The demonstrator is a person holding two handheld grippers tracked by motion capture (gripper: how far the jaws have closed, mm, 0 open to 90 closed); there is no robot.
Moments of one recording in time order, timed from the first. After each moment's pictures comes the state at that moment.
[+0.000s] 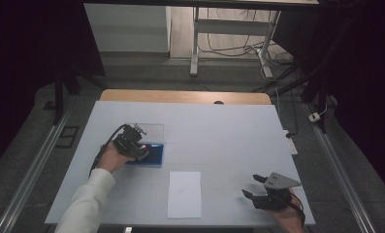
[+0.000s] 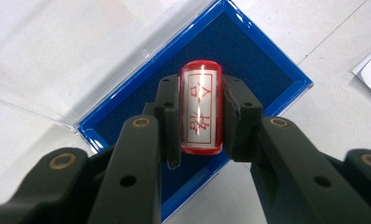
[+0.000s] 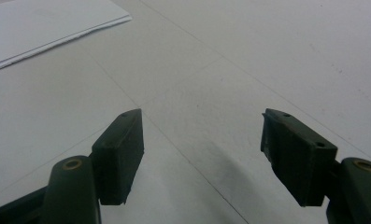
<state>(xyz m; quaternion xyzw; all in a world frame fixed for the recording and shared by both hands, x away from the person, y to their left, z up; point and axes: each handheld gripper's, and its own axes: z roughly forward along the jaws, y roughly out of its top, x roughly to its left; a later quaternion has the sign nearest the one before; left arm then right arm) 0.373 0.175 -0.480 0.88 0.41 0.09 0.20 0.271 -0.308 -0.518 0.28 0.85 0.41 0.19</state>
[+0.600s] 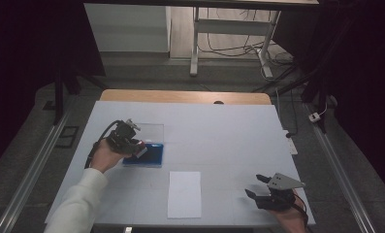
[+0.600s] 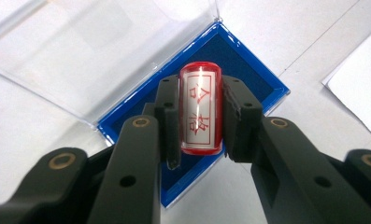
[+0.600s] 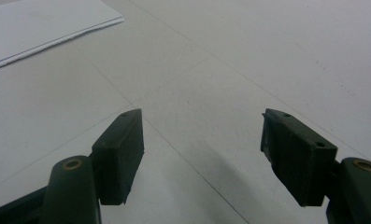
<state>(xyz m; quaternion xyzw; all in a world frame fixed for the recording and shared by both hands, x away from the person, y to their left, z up) 0.366 0.189 -0.455 0.88 0.41 0.09 0.23 0.269 -0.316 -0.516 0.28 0.84 0.41 0.20</state>
